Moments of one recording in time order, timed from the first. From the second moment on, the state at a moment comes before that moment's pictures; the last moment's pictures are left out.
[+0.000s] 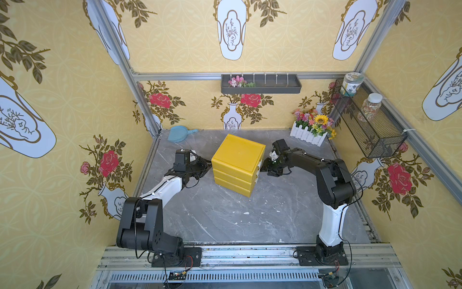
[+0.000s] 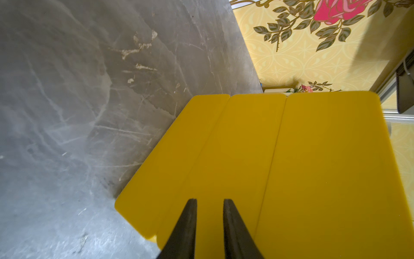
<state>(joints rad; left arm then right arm) -0.11 1.46 0.79 -0.01 0.55 -0.98 0.30 2.01 1.37 -0.56 -0.40 0.58</state>
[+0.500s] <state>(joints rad) -0.15 1.32 0.67 -0.01 0.50 -1.02 0.34 2.13 1.52 -0.58 -0.41 0.60</state>
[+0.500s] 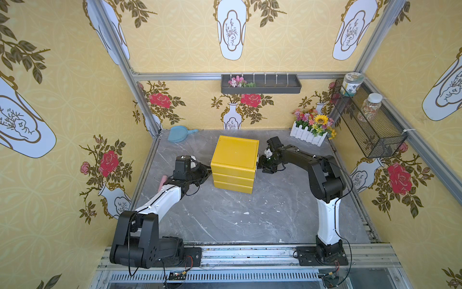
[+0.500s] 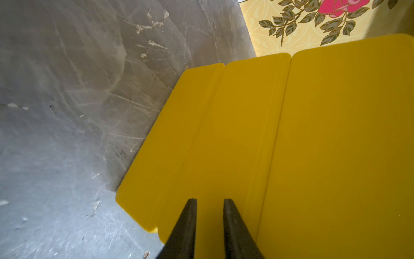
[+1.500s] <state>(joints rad) -0.07 1.15 1.00 -0.43 0.30 -0.84 0.19 1.83 1.37 -0.62 -0.42 0.52</state>
